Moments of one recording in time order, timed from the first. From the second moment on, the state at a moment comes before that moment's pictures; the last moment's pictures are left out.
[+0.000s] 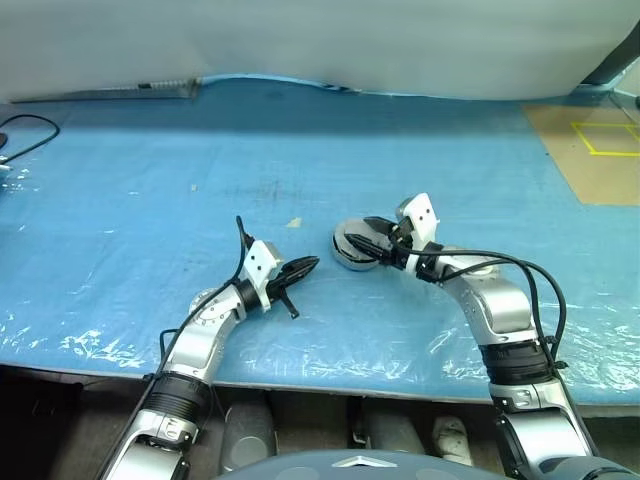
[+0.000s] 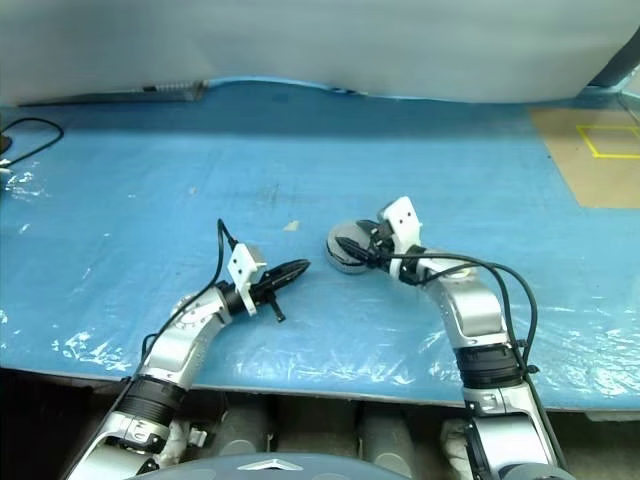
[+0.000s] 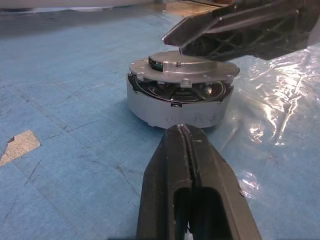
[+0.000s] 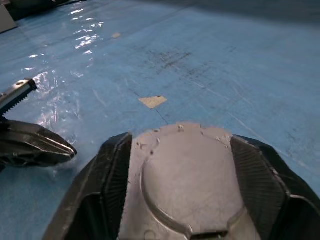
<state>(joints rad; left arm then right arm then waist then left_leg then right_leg) -0.23 0.21 -0.14 0.19 -0.22 -0.07 -0.81 -0.36 -0.36 0.04 -0.05 0.26 0.52 0.69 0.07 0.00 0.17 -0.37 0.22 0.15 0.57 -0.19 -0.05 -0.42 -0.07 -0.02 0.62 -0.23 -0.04</state>
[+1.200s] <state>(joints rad) -0.22 0.22 -0.14 0.19 -0.22 -0.07 -0.80 -0.35 -0.33 0.17 -0.02 0.08 0.38 0.54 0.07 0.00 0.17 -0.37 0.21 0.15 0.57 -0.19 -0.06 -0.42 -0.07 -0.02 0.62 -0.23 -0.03</state>
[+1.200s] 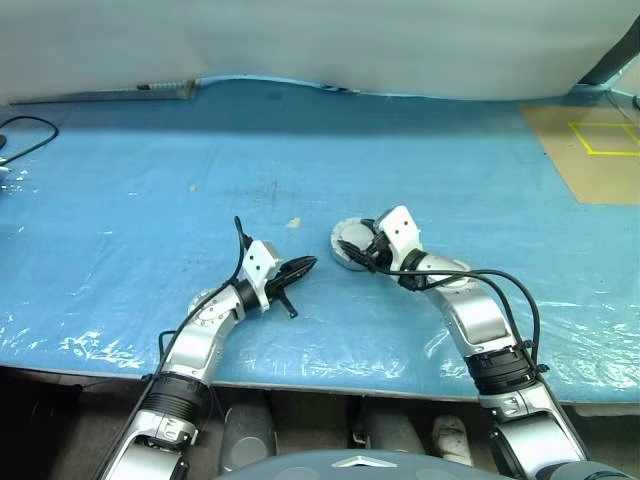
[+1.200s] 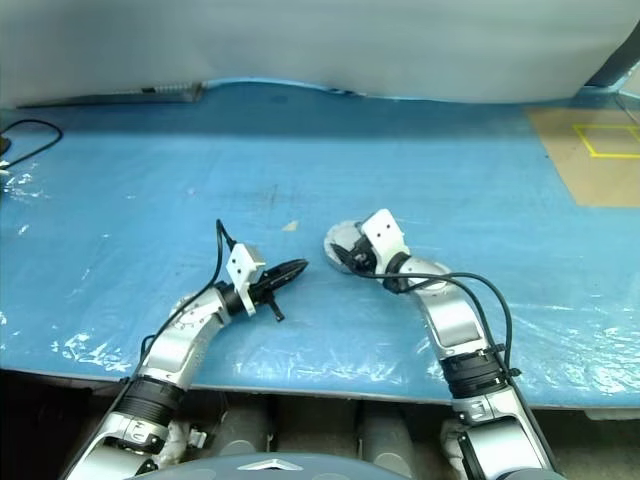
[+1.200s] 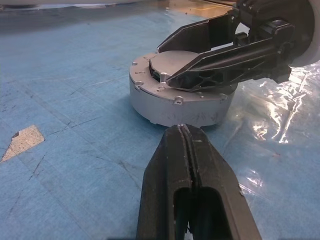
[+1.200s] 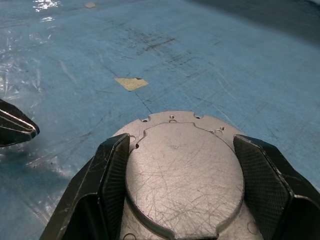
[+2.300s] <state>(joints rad) -0.69 0.12 0.03 0.49 -0.53 0.70 -0.72 -0.34 -0.32 0.18 -0.03 0.07 0.40 0.53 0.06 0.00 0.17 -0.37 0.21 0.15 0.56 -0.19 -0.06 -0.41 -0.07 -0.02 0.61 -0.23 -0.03</state>
